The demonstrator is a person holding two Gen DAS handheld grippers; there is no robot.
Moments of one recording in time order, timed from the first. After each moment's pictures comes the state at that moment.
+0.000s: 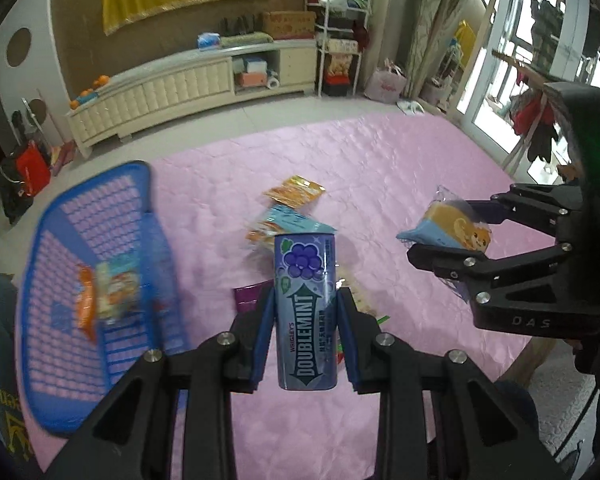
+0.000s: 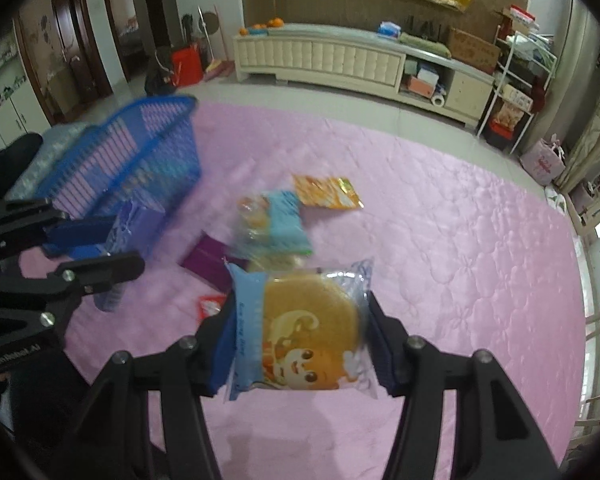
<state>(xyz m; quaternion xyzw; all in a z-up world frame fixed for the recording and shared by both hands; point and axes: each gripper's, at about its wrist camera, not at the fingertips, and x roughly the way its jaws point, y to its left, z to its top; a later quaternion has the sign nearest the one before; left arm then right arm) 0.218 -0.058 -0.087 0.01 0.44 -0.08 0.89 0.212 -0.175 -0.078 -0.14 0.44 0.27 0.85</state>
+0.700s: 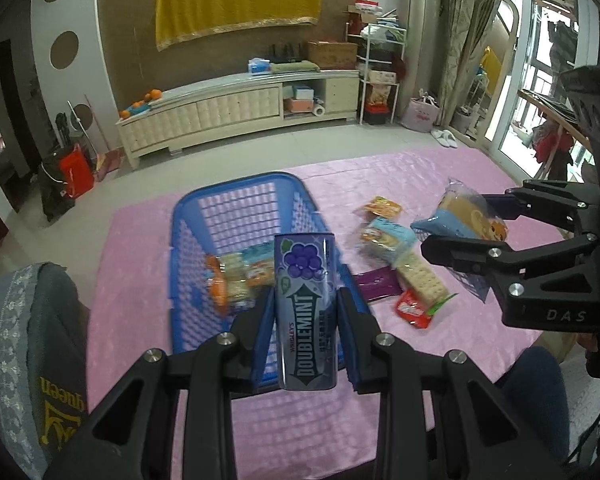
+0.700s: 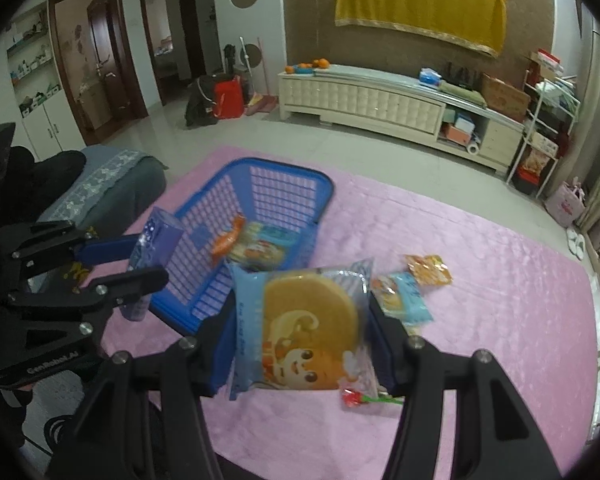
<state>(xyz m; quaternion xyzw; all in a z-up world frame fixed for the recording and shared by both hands) 0.152 0.075 -0.039 0.01 0.40 -0.02 0.92 0.158 -0.049 -0.014 -0.13 0.38 0.32 0.86</state>
